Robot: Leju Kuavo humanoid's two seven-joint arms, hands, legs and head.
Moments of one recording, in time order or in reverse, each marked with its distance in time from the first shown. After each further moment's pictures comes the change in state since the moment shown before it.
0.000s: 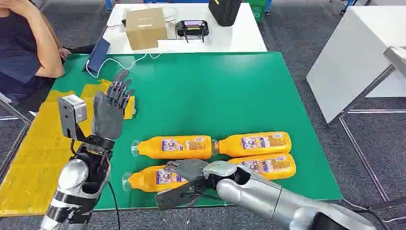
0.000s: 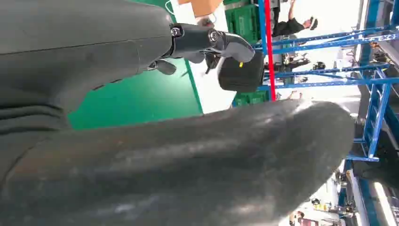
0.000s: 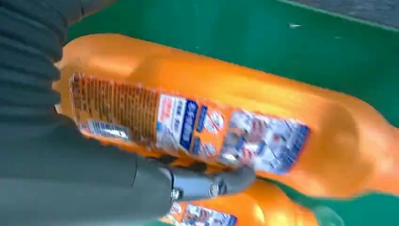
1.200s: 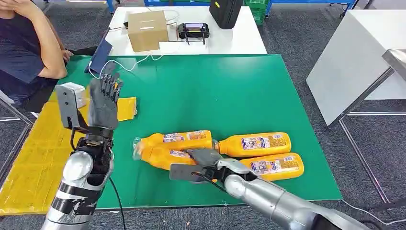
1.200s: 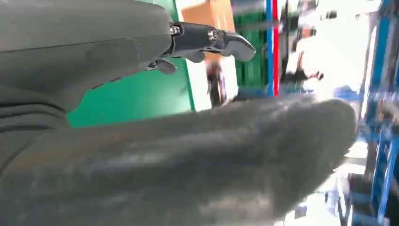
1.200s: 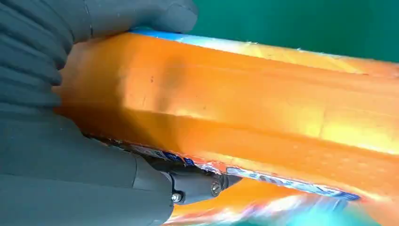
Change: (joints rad) left arm -0.026 -0.028 0.023 0.035 -0.072 0.232 0.024; right arm 0.093 -0.052 -0.120 0.145 -0.162 -0.325 0.024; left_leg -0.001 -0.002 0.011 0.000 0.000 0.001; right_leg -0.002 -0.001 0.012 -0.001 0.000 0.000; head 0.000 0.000
